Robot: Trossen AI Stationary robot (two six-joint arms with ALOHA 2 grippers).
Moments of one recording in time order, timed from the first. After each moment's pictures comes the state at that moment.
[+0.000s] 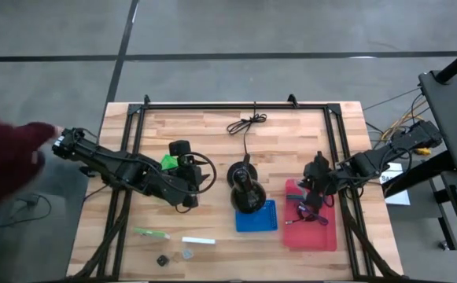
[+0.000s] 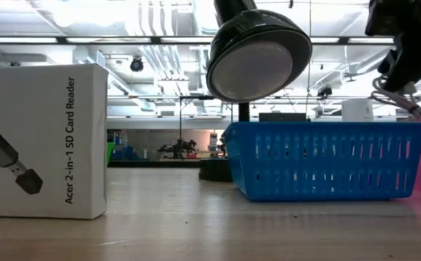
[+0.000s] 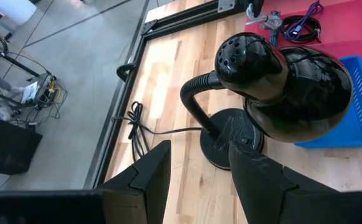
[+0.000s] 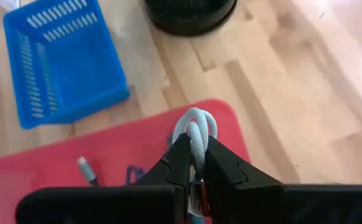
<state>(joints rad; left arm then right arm) -0.43 1.41 1.53 -0.93 -0.74 -0.13 0.45 0.84 0.63 -0.80 0.34 0.77</state>
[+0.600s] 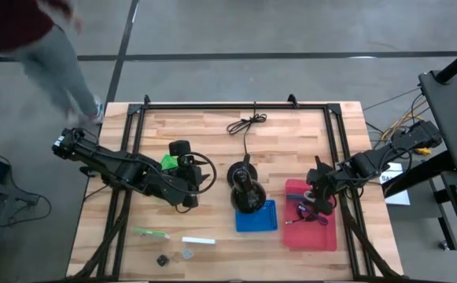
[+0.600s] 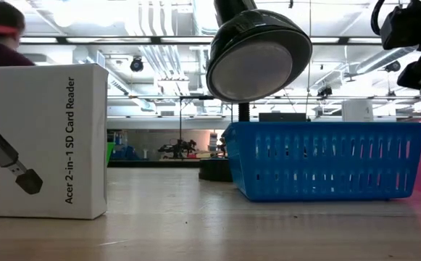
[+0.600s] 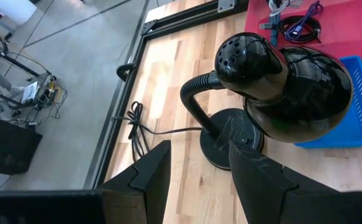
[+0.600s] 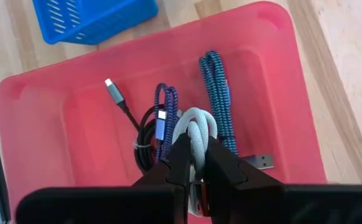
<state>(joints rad) -0.43 1.41 1.53 -0.93 -0.74 -0.13 0.45 0.84 0.63 -0.91 0.04 0.81</state>
